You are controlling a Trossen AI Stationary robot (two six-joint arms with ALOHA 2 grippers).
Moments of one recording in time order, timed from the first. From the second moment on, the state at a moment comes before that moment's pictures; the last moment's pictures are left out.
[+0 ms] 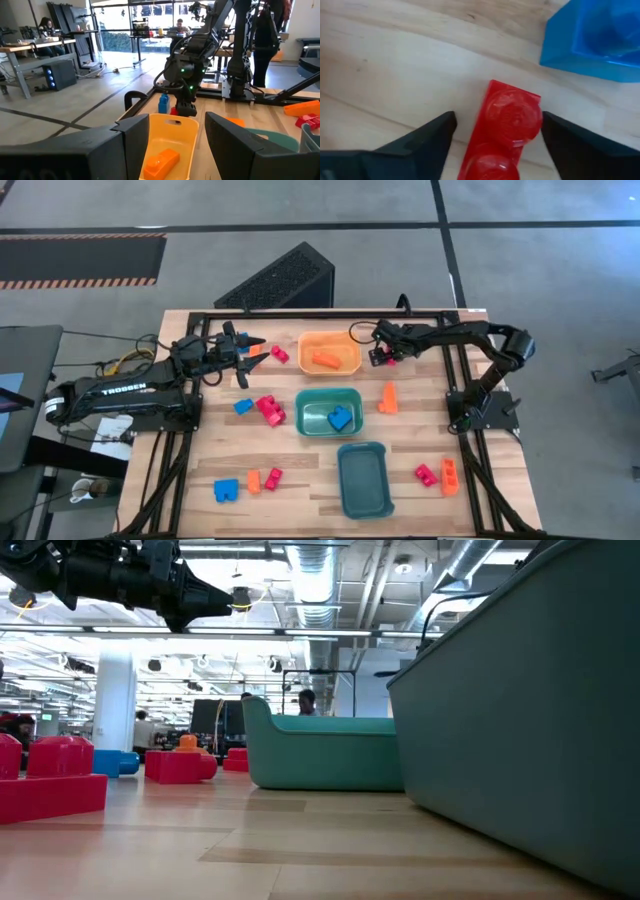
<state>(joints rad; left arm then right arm) 0.40 0.71 0.36 0.33 0.07 0.02 -0.61 1.67 0.79 -0.42 0.24 0.65</state>
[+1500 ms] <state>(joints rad) 0.05 0.71 0.31 0.35 -0.04 -0.15 0.58 1.45 0.88 -0.17 0.29 0.85</state>
